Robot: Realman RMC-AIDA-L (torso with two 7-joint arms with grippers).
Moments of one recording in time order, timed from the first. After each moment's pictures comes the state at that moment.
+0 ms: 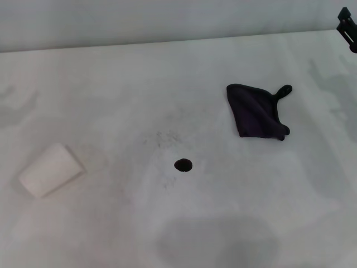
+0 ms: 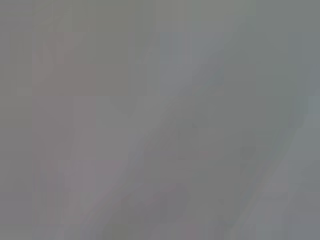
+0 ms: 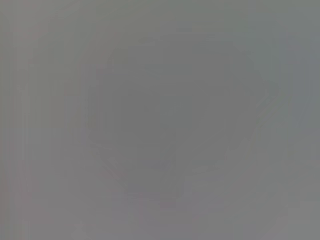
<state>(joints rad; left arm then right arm) -0.40 -1.94 0.62 0.70 -1.56 -1.37 1.41 0.48 2.02 -0.57 -0.08 2.30 1.19 -2.73</state>
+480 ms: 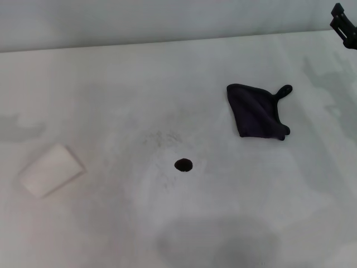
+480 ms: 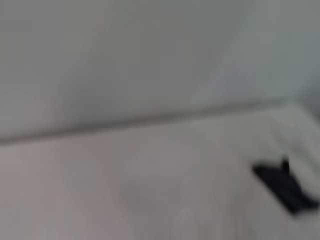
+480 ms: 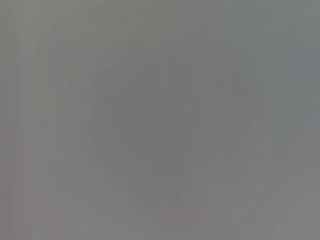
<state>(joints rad) -0.59 -1.80 0.62 1.06 -0.92 -1.77 0.87 0.50 2.02 -0.57 -0.07 2.30 1.18 -2.73</state>
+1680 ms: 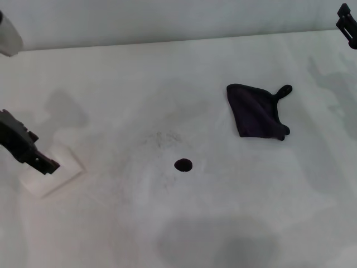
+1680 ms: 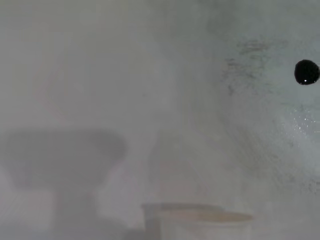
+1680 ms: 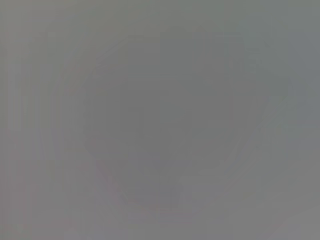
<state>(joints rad) -0.77 -2.04 1.07 1.15 -0.40 -1.72 0.97 0.49 2.02 -0.57 -0.07 2.33 1.17 -2.73</state>
